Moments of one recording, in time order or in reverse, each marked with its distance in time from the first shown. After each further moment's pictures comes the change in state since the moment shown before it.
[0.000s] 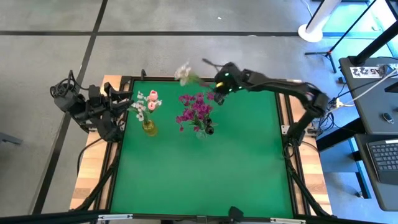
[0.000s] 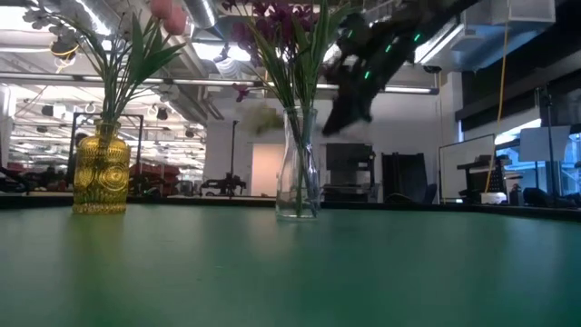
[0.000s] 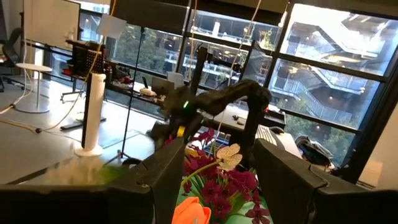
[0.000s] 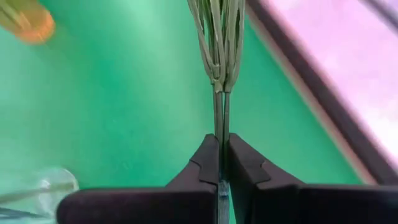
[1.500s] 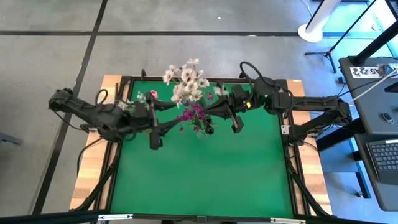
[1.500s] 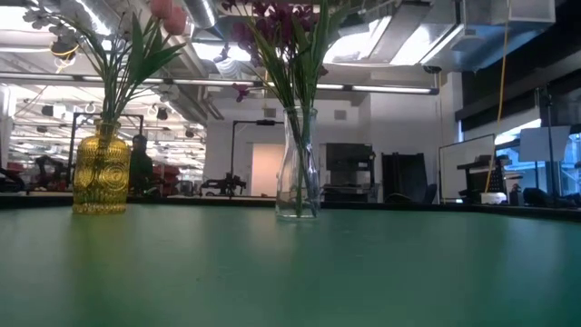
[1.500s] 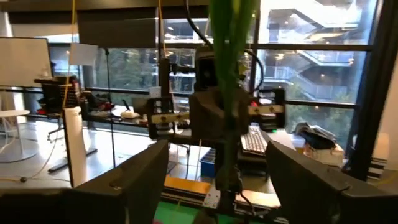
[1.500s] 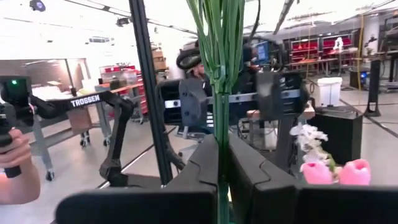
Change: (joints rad) left arm 0.258 0.718 0.299 0.414 0.330 0.165; right arm 0.458 -0.297 0.002 0.703 -0.273 0.206
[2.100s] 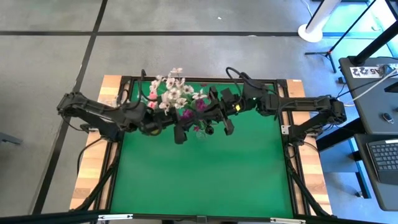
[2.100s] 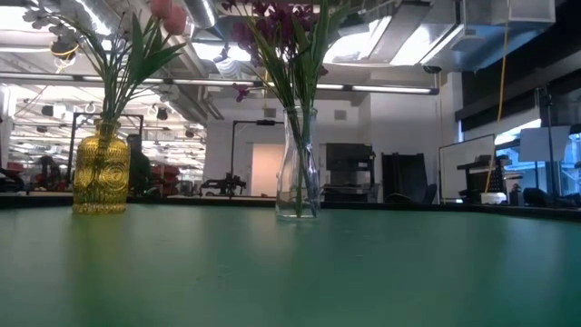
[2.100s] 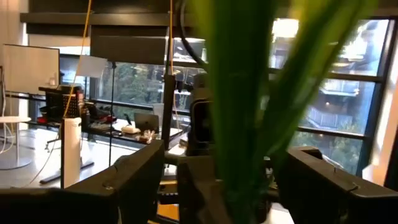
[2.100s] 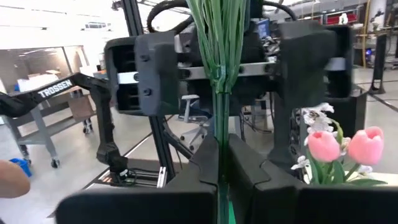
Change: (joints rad) left arm 0.149 0.233 0.086 0.254 0.112 -0.026; right arm 0.003 0.077 0.000 0.001 -0.018 0.006
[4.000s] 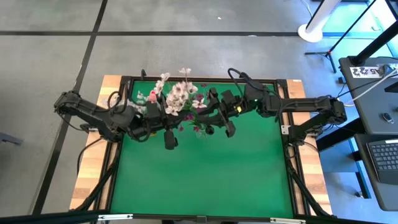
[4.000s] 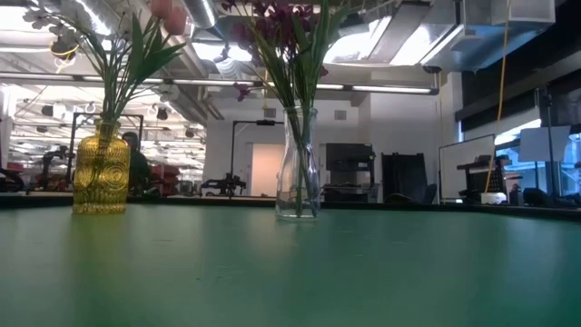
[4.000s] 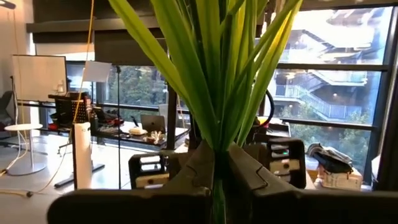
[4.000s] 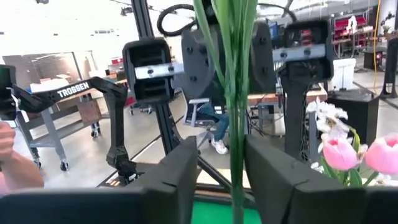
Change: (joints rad) left arm -0.101 -0.067 0.001 -0.063 -0.119 0.083; right arm 0.026 -0.001 0.000 0.030 -0.004 0.016
